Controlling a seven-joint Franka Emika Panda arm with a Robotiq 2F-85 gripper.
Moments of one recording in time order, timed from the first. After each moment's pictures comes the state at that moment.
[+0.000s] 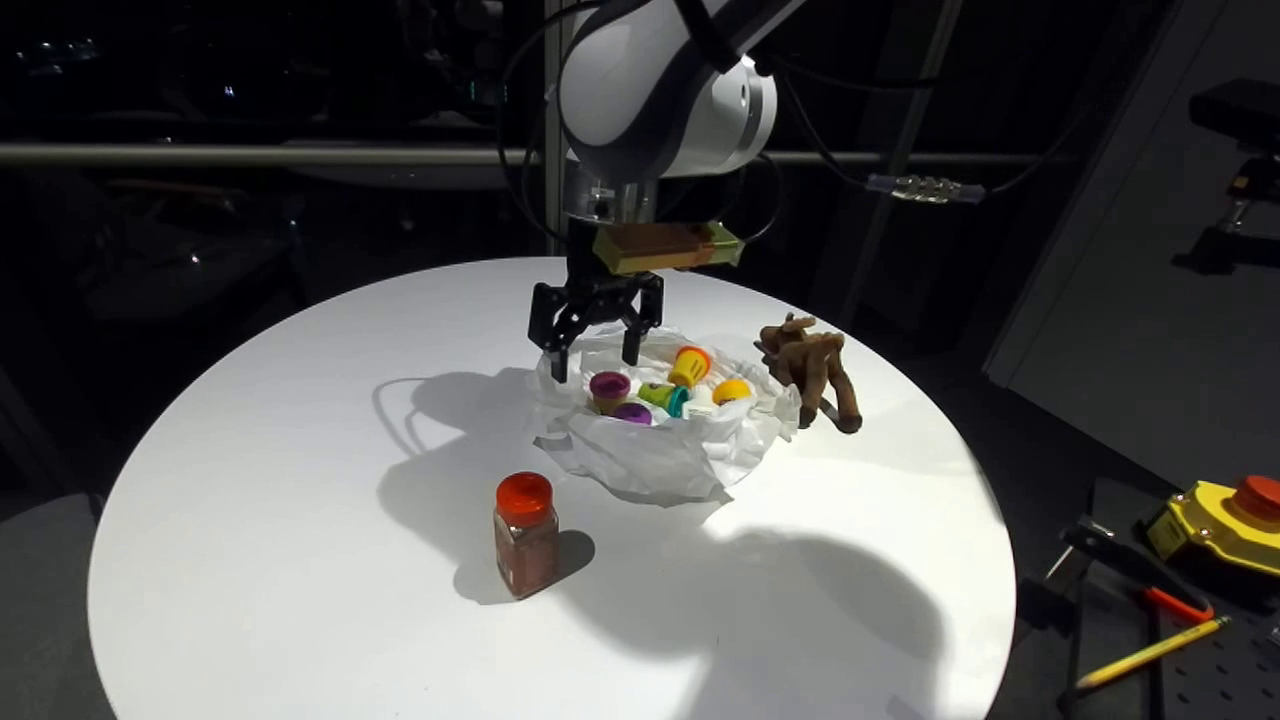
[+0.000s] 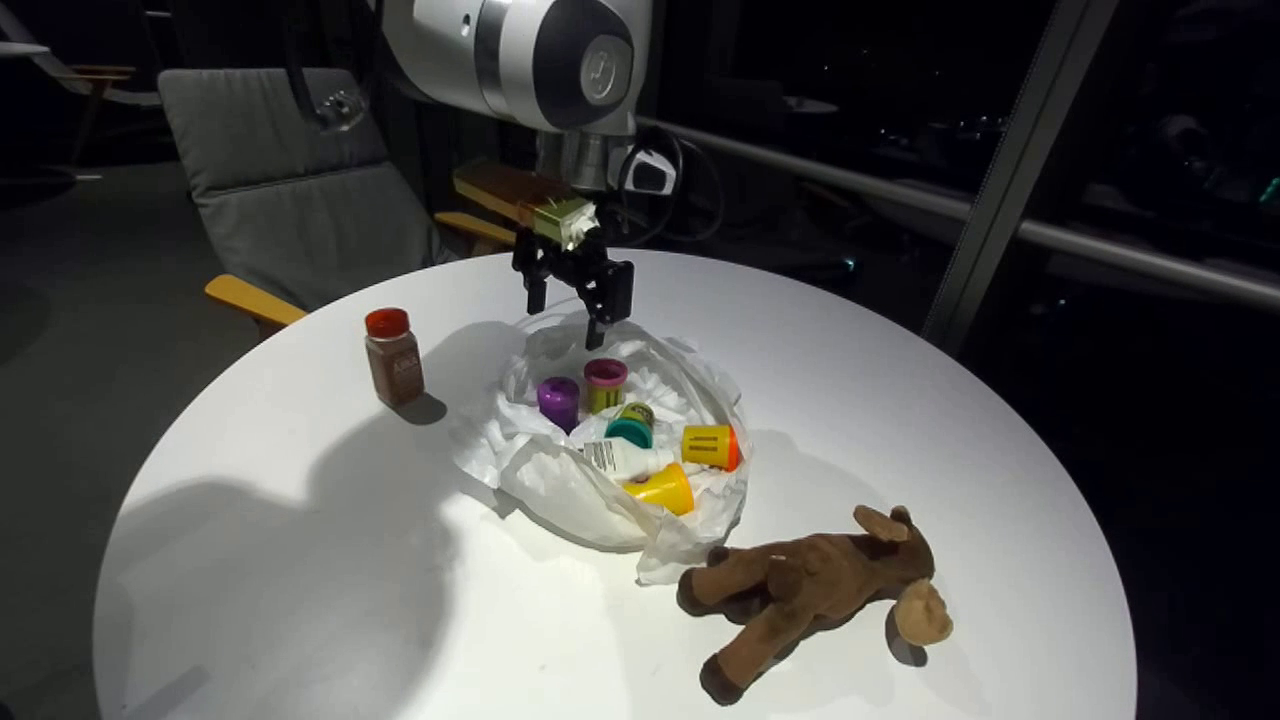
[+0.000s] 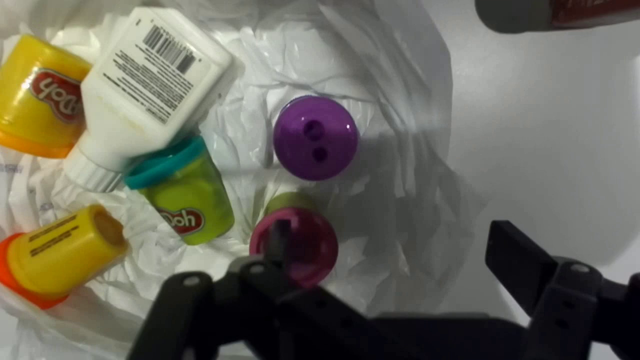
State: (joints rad) arm 0.08 0.73 0.03 -1.63 0.07 2.34 0.23
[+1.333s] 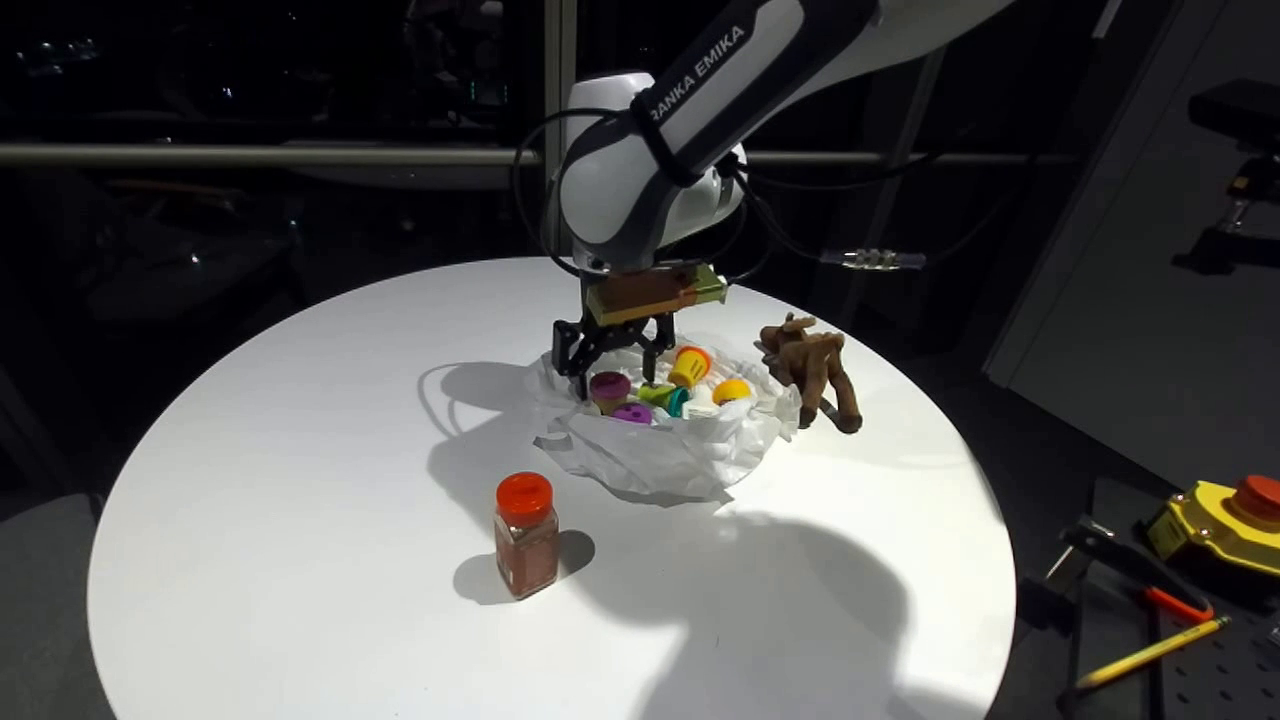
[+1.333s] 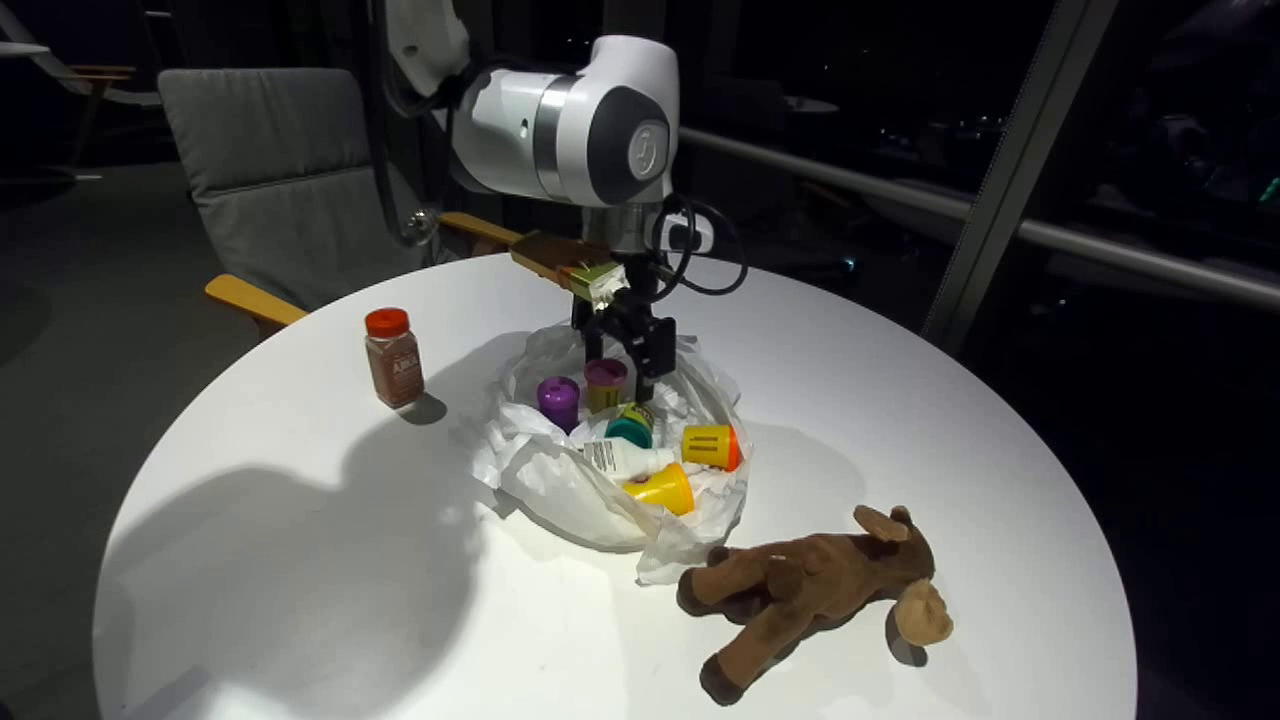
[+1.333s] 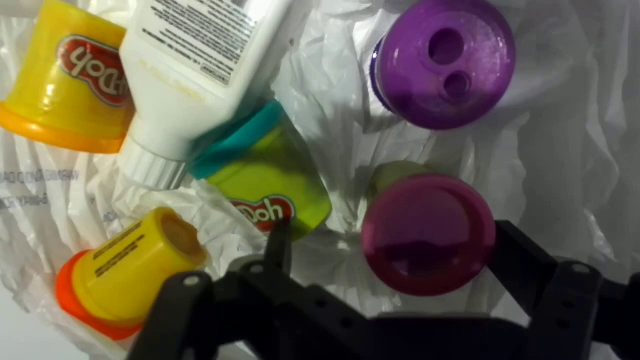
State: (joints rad) arm 0.13 0.93 -0.10 -1.45 0.02 2.32 0.42
